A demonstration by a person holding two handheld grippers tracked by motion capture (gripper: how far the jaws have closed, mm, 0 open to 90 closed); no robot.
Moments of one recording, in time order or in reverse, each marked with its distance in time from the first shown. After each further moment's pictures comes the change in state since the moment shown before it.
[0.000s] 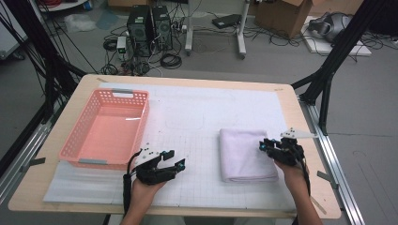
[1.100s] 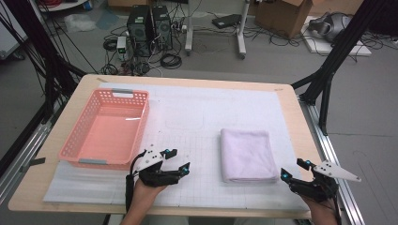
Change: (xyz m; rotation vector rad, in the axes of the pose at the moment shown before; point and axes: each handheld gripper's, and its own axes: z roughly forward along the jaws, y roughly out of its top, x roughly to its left) left arm -0.008 0.001 0.003 -0.043 -0.048 0.093; right arm 0.005 -0.062 -0.088 -0.159 -0.128 0.024
